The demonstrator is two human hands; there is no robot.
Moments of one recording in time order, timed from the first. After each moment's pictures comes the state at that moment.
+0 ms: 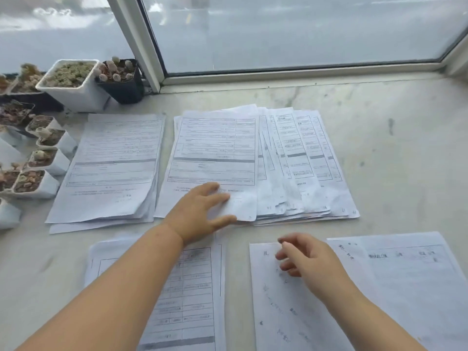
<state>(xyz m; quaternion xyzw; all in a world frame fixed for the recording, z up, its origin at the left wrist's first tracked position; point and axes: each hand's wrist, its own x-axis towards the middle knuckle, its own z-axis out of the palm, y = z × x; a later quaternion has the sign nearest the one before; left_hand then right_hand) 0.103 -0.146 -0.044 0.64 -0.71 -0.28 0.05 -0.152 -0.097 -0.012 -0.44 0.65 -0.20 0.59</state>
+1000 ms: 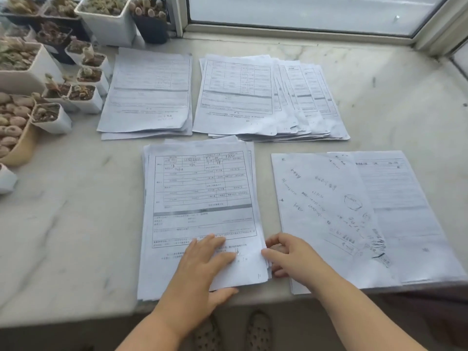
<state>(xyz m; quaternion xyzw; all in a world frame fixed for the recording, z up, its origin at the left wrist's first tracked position) 0.115 0.184 -0.063 0.59 -0.74 -0.27 0.18 -0.100 0.103 -0.002 -0.45 0.66 -0.04 0.60</state>
